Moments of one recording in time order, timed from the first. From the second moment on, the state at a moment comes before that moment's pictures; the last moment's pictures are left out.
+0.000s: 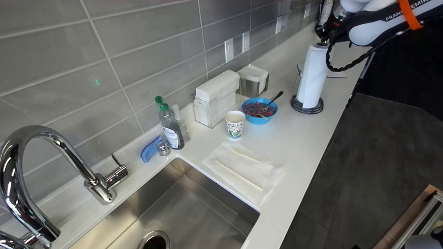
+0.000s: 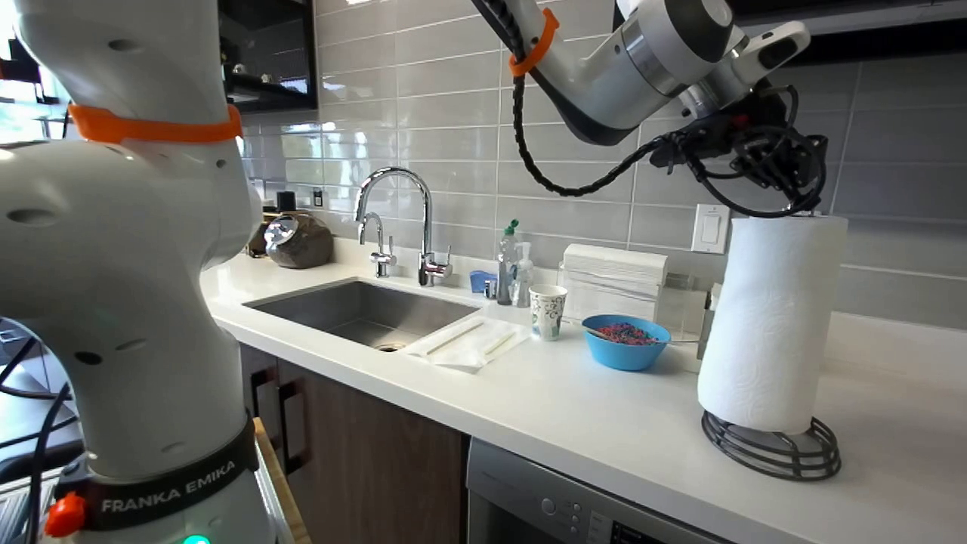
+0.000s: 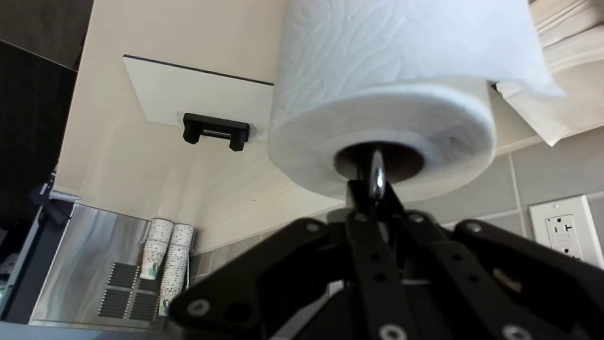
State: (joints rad) arm -0.54 0.04 0.14 -2.07 -0.66 2.82 0.68
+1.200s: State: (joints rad) arm -0.52 0.12 0.16 -1.87 -0.65 2.73 0.86
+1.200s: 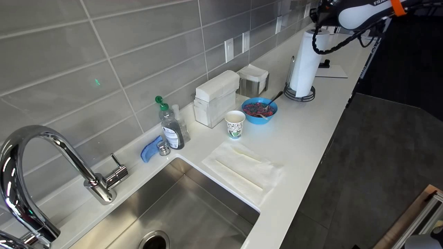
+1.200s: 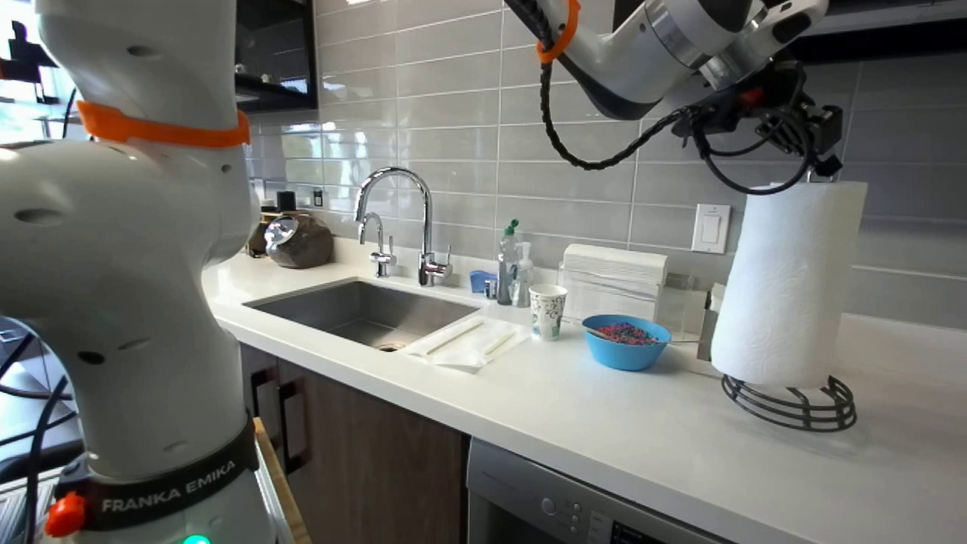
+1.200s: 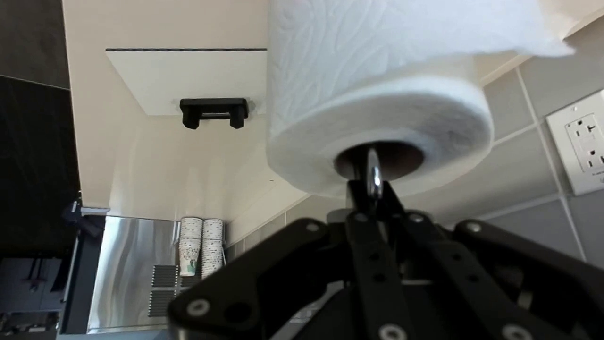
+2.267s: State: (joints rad) arm -0.41 0.46 0.08 -1.44 -0.87 2.57 1.21
